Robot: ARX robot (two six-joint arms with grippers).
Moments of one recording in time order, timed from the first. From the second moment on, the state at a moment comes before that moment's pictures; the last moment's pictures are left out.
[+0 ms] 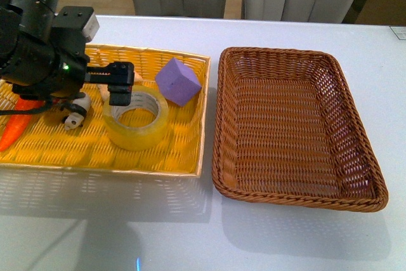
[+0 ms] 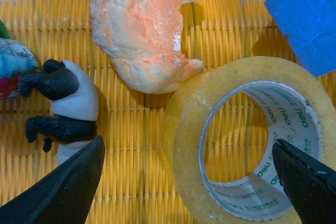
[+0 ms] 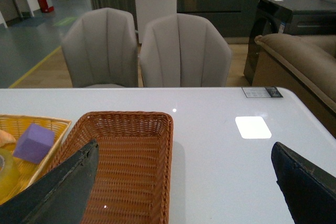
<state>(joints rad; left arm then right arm) -0.19 2.22 1.13 0.16 0.01 -0.10 0.00 0.00 0.02 0.00 0.00 0.00</state>
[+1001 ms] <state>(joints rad) -0.22 2.31 1.19 0.14 -0.01 -0.16 0.00 0.00 0.02 0.00 0.00 0.00</state>
